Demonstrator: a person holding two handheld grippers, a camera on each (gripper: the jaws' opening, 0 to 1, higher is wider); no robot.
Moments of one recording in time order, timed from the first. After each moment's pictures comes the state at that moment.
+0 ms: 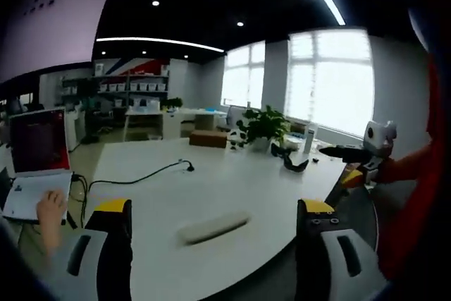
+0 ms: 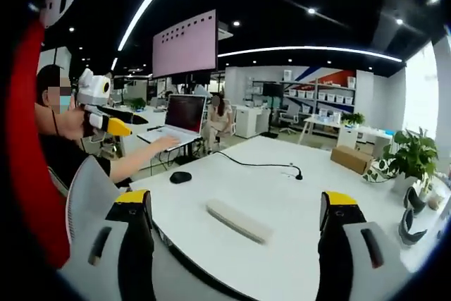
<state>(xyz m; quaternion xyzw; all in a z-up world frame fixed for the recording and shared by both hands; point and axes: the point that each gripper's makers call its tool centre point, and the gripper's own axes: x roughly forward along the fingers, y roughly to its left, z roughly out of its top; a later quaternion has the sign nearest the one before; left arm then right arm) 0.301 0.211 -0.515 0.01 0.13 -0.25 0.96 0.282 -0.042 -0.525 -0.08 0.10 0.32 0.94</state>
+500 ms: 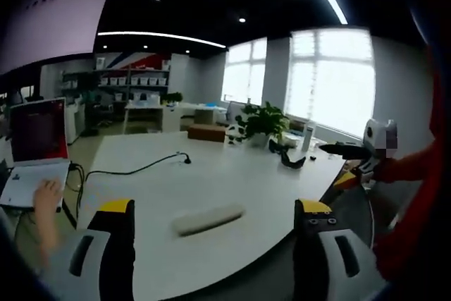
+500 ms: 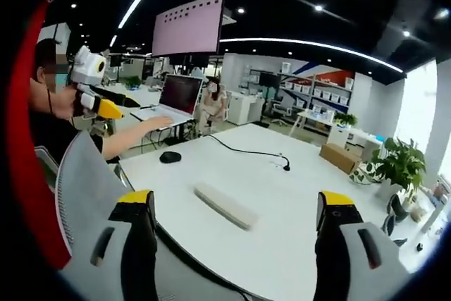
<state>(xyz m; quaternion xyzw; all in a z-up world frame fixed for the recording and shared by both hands) 0.290 0.204 -0.526 -0.01 0.14 -0.26 0.95 0.279 -0.061 -0.534 -0.13 0.12 0.27 0.95</state>
